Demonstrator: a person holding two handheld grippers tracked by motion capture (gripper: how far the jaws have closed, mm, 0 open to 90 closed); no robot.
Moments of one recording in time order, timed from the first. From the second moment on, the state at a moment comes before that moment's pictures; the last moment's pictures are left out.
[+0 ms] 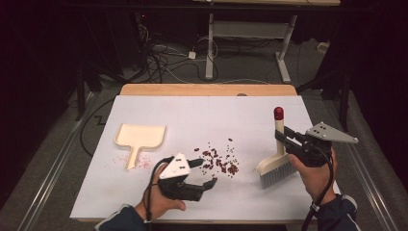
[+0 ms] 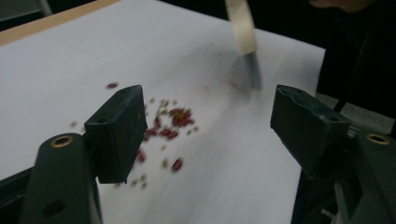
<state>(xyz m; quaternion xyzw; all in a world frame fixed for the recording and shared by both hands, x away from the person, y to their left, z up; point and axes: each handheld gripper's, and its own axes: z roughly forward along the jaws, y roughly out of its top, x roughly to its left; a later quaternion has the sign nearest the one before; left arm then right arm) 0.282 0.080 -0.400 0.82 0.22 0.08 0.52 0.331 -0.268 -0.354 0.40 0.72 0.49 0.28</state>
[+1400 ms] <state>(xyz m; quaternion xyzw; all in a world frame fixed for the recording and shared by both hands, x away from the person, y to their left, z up) 0.311 0.046 -0.402 0.87 0.11 0.09 0.48 0.297 -0.212 -0.345 0.14 0.85 0.46 0.20</state>
